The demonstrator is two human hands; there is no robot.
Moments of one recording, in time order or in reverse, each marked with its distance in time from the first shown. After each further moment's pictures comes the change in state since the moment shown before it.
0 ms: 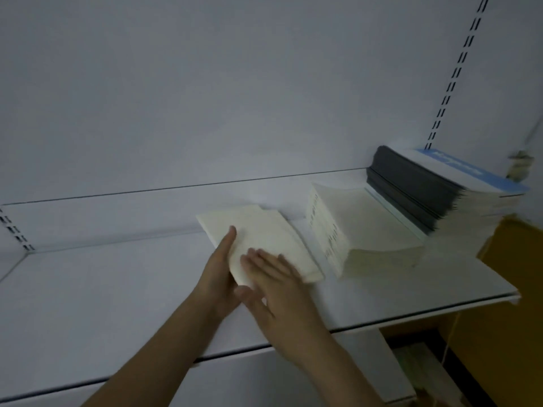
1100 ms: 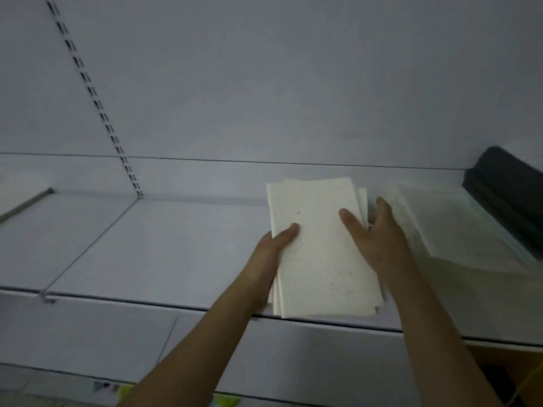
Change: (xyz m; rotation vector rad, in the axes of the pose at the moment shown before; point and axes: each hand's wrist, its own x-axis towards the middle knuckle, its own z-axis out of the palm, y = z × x) left_hand -0.057 0.014 -0.010 0.345 0.235 0.153; right_hand 0.059 0.024 -0.040 0.401 0.073 0.493
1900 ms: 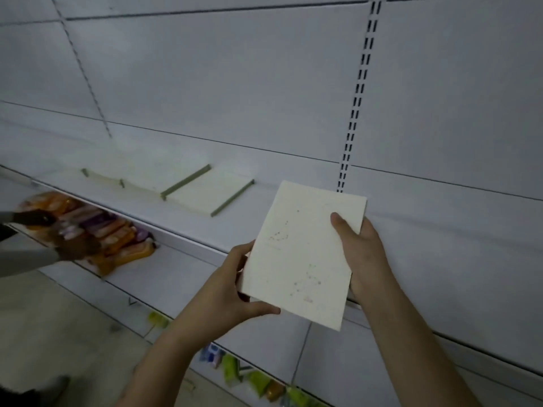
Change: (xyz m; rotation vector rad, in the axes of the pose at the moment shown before) left_hand -0.227 0.085 -0.416 0.831 0.326 0.381; right_hand -0.141 -0.240 0.357 0.730 -0.351 0.112
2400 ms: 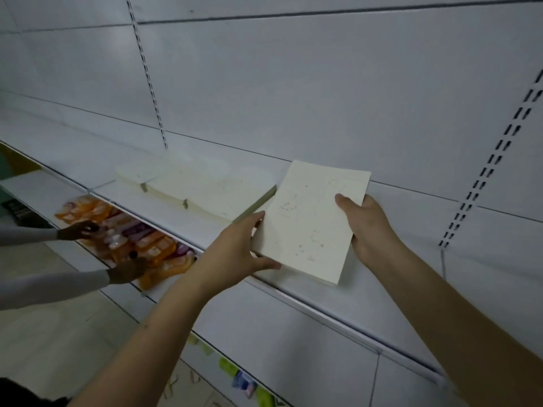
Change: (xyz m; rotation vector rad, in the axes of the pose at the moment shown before) left_hand 0.103 -0.086 -0.195 0.371 0.125 0.001; right_hand 0.102 0.000 0.223 -0.061 -0.158 0.008
